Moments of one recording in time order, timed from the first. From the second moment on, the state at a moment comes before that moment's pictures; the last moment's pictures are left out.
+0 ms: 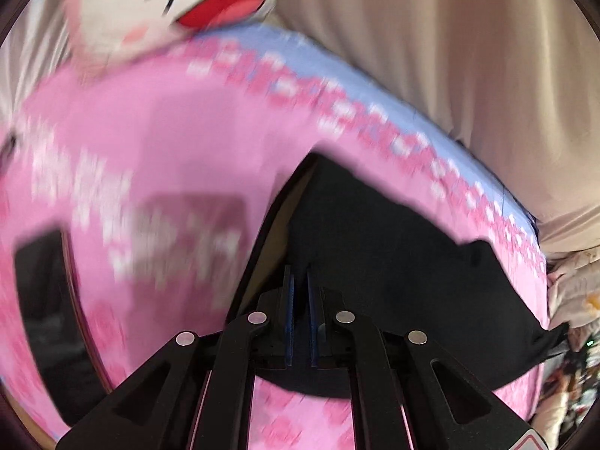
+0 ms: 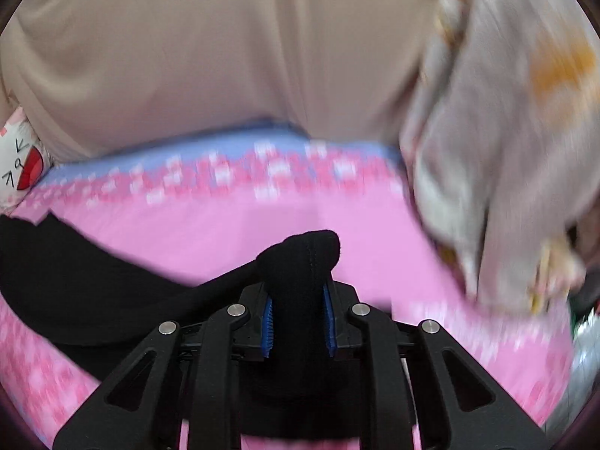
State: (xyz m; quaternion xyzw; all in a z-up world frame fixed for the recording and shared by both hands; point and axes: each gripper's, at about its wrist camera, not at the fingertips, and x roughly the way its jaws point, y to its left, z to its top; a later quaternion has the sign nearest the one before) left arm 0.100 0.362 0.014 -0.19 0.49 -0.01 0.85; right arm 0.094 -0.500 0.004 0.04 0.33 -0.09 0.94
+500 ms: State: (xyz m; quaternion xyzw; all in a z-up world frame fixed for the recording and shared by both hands) left arm 0.058 0.364 -0.025 -0.20 0.52 0.02 0.83; right arm -0.058 -0.535 -0.040 0.06 0.34 -0.25 0.90
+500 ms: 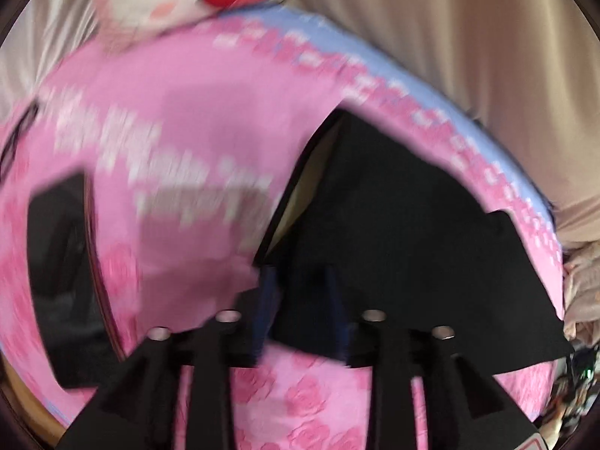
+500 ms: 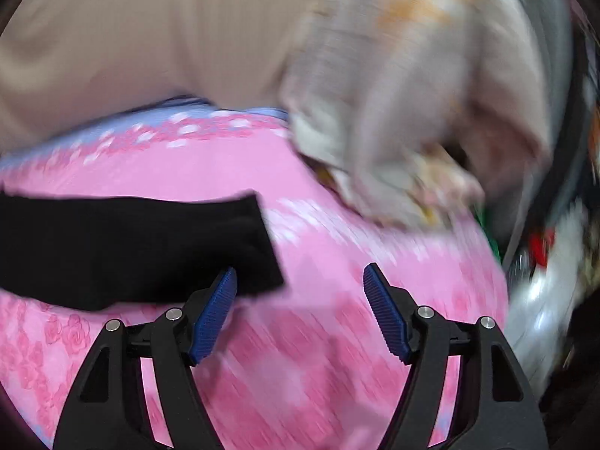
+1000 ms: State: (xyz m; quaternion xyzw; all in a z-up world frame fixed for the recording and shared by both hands) left arm 0.071 0.328 -0.039 -0.18 0.53 0.05 0.83; right arm 0.017 -0.561 -0.057 0.31 0.47 -0.15 0.82
